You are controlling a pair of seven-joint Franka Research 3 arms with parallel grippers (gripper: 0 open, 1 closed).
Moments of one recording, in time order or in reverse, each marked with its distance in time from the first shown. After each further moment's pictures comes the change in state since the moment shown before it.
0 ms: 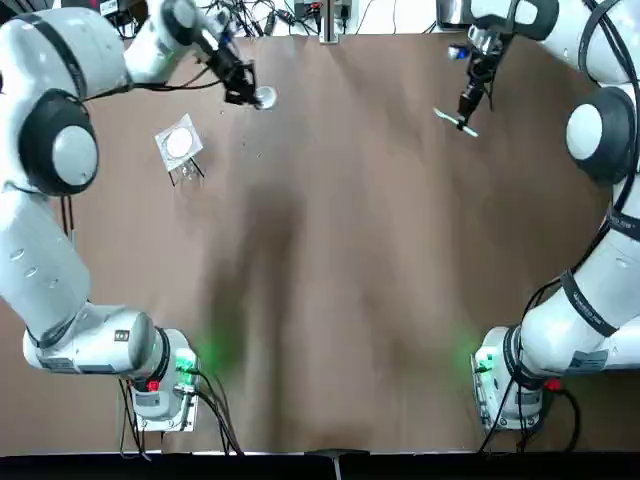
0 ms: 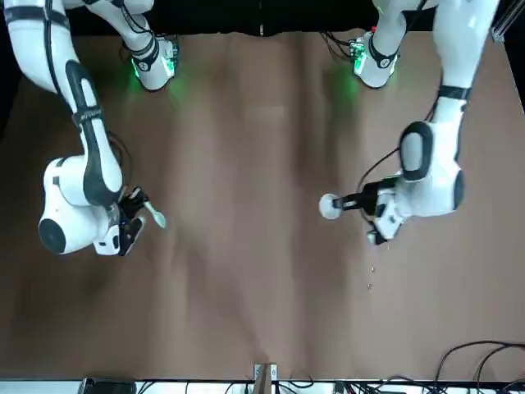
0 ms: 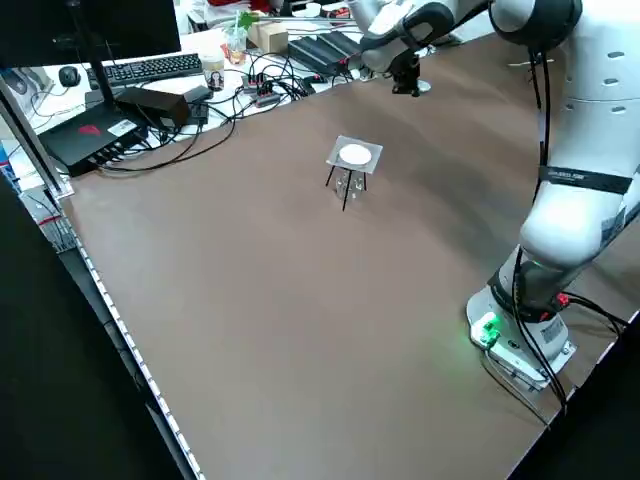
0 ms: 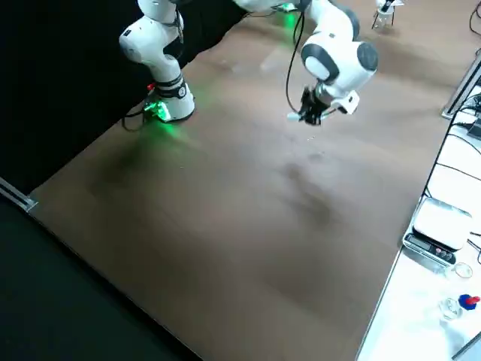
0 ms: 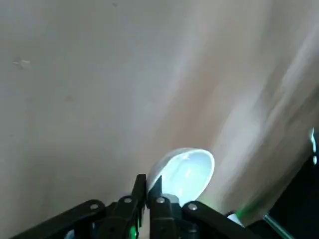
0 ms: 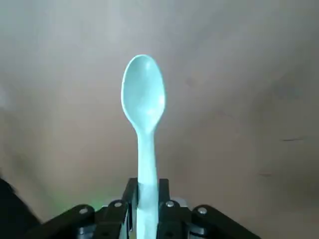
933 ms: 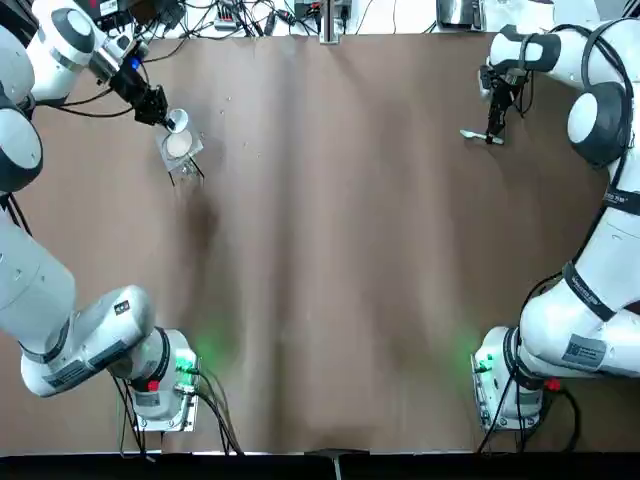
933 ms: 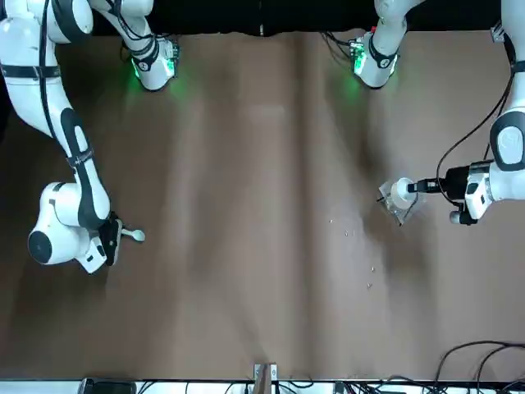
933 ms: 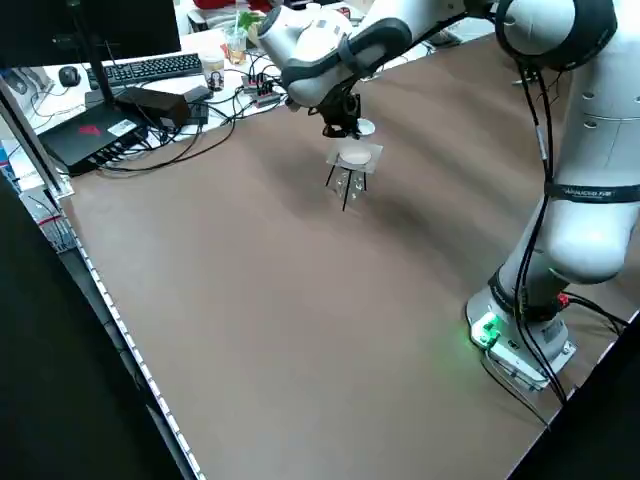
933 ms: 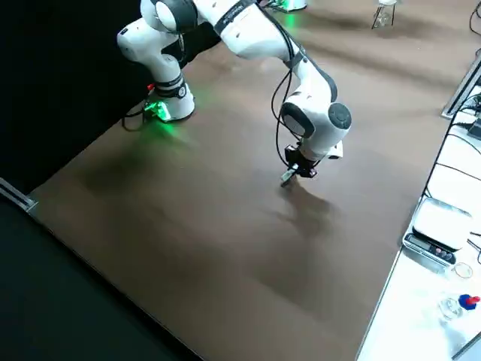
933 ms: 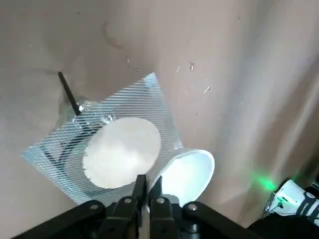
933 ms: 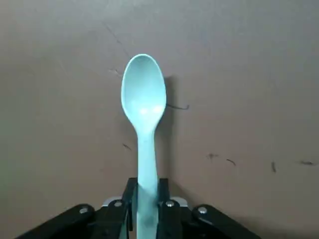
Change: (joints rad) left arm 0.442 -0.050 0.001 -0.076 0.196 -0.218 0.460; right arm -0.165 0.186 0.002 -0.001 -0.160 0.329 -0.631
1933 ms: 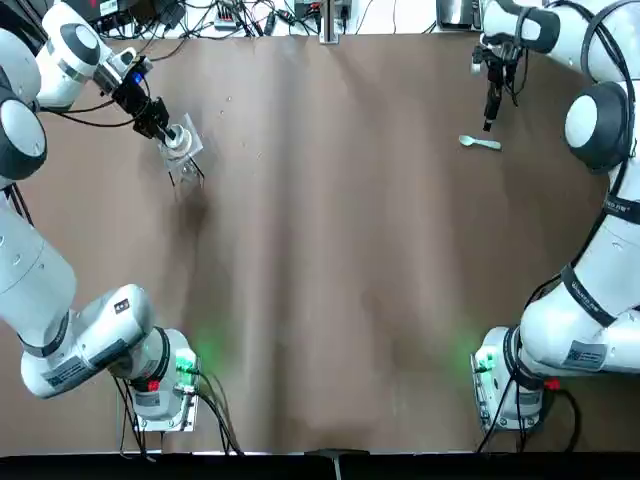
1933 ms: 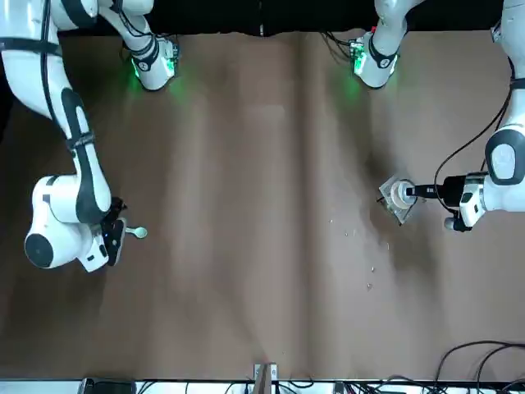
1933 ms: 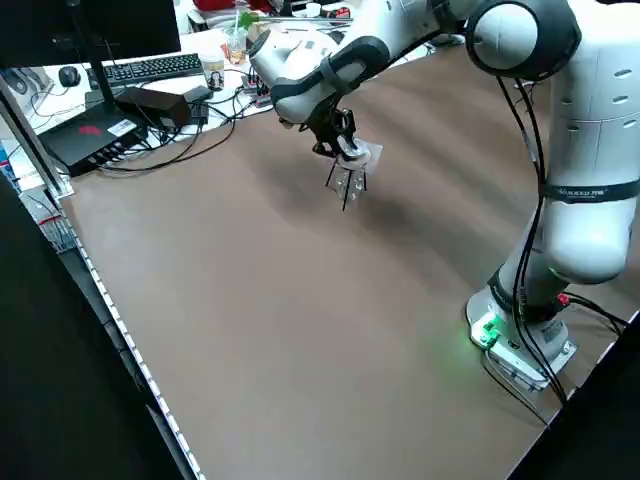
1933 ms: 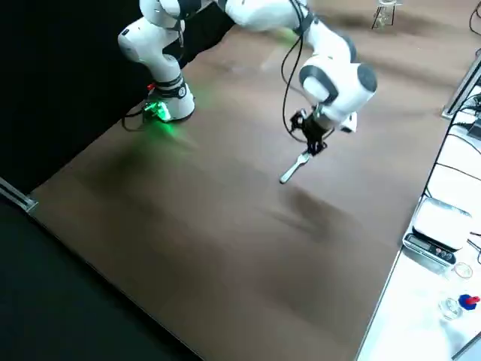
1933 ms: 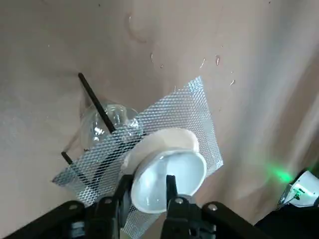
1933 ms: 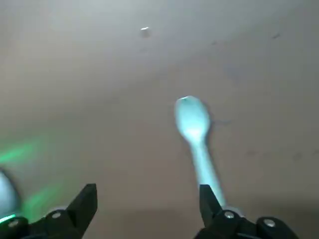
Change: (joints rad) left arm 0.010 0.092 -0.002 0.040 0.071 0.003 0.033; right arm 0.076 -0.083 0.014 0.087 -0.010 -0.265 0.247
